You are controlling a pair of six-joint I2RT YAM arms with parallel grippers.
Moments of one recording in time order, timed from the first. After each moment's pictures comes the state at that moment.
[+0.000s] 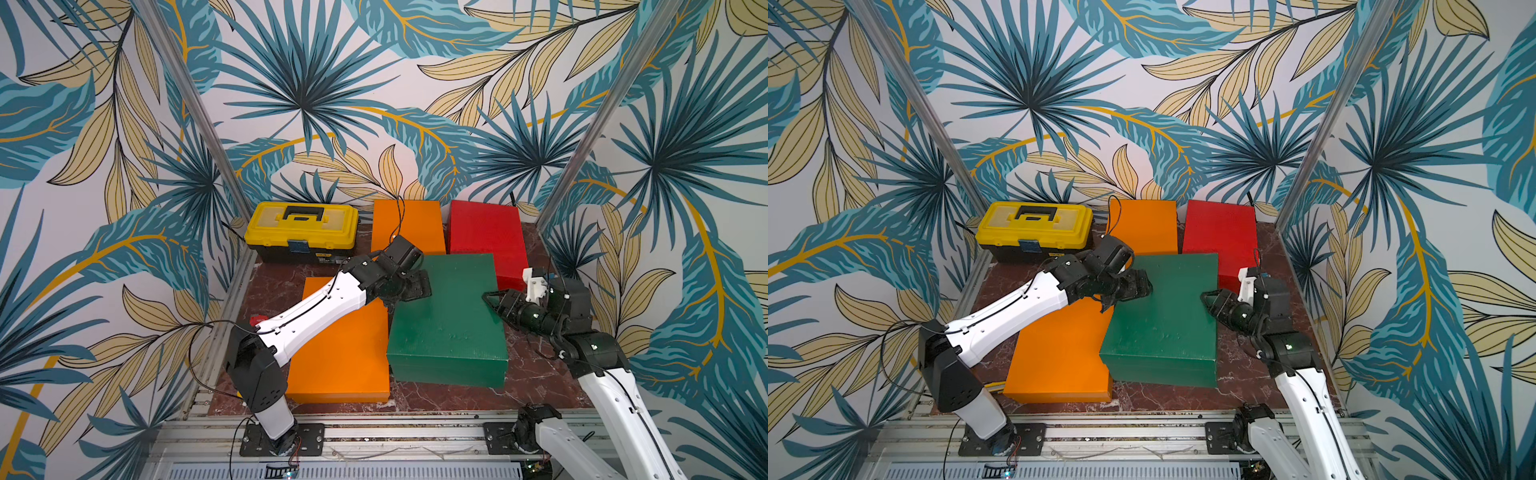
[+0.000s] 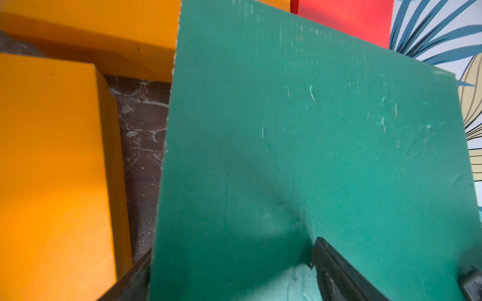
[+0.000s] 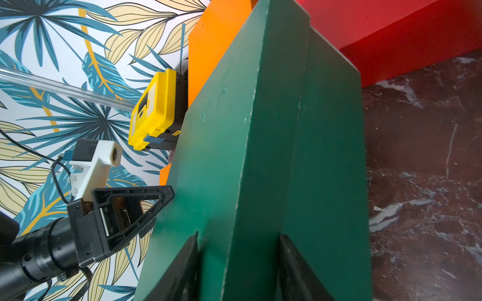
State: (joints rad) left arm -0.81 1.68 1.64 -0.86 0.07 -0.93; right arm 0.11 0.81 0.92 -0.68 -0.39 0.76
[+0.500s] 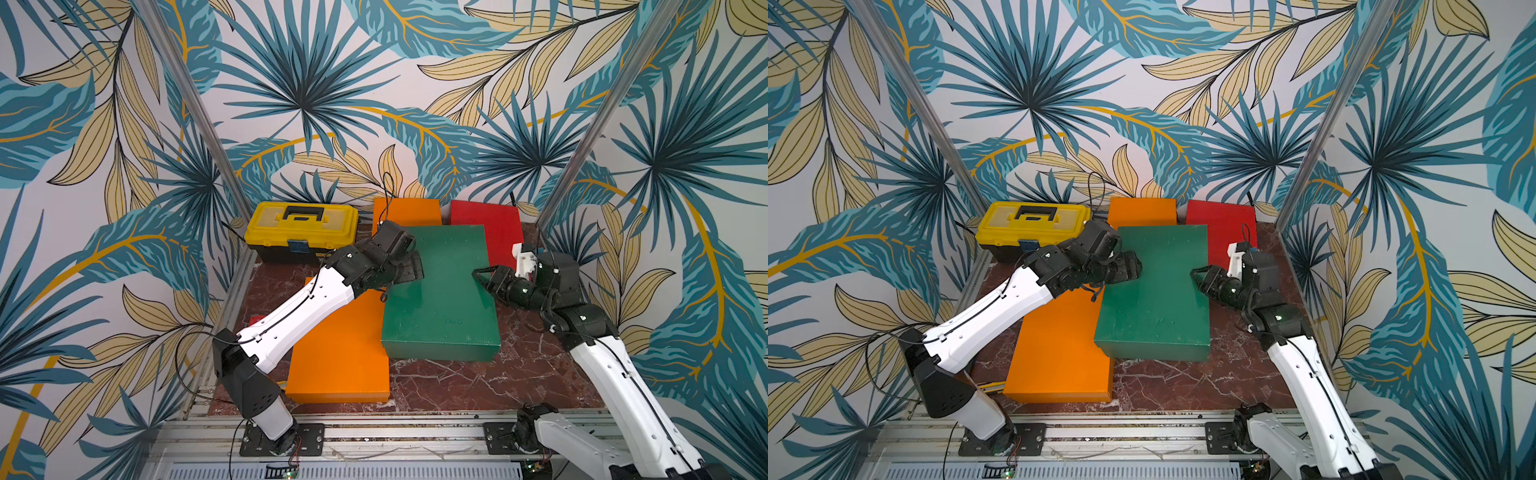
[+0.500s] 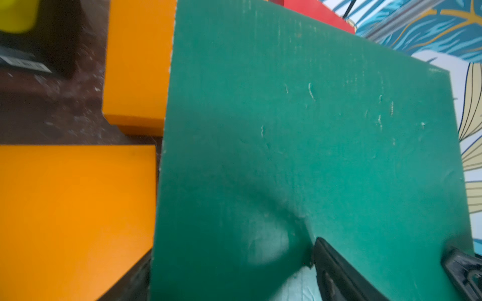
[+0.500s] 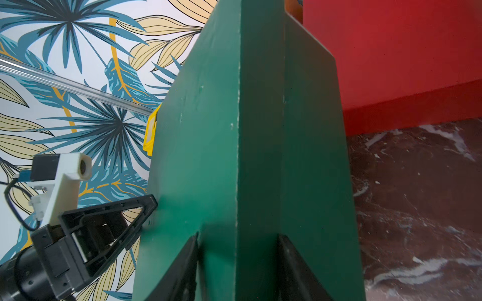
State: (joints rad) left arm -0.76 1.64 1.75 -0.88 -0.09 -0.83; right arm 0.19 1.02 1.08 -0.57 -0.35 0.76
